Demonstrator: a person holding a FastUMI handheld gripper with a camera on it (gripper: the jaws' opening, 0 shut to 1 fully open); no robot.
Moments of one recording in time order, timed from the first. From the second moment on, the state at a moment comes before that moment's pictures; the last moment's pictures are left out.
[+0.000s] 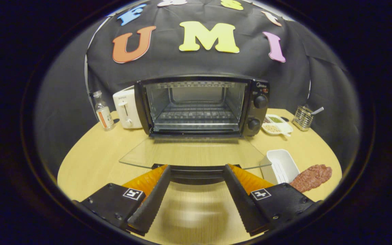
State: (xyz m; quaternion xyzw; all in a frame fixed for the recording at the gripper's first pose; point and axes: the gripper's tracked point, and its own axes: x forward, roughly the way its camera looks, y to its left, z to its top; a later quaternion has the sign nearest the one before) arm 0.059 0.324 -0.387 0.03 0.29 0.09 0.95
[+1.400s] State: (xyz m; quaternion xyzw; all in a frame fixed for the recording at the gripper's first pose) arm 0.082 0.165 -0.221 0.05 0.18 0.05 0.98
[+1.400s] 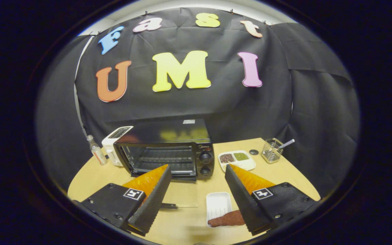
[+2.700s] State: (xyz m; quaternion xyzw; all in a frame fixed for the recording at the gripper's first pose) arm 0.035 0.075 -0.369 0.33 0.41 0.15 0.84
